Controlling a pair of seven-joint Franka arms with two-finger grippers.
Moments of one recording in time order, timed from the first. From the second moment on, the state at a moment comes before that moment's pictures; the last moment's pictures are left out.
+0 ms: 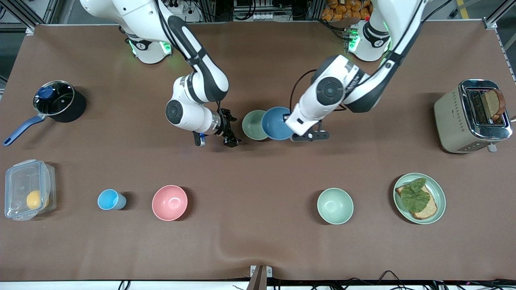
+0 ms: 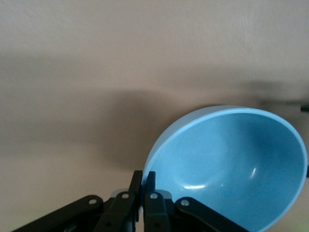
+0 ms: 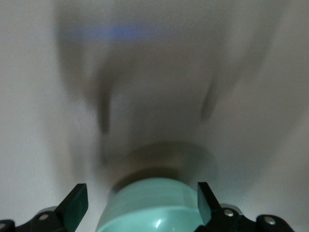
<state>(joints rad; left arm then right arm) -0.17 0.40 -0.55 -1.91 -0.03 2.16 -0.74 0.69 0.51 -0.05 -2.00 0.88 2.44 1.33</state>
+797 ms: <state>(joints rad) -0.29 0.56 -0.54 -1.80 -0.02 2.19 -0.81 0.66 0.54 -0.05 -2.00 0.99 2.44 1.32</state>
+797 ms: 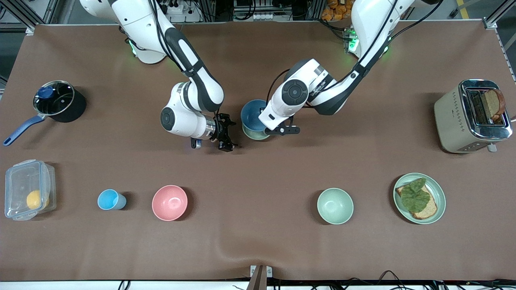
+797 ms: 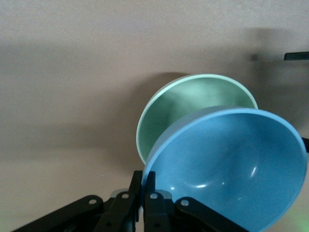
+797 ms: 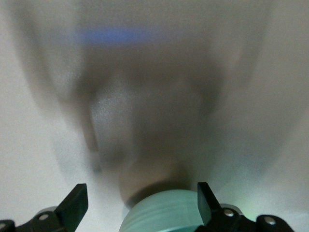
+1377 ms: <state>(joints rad) -0.30 0.62 -0.54 -1.75 0.02 2.19 -0.82 0.66 0.54 -0.05 -2.00 1.00 2.44 1.31</state>
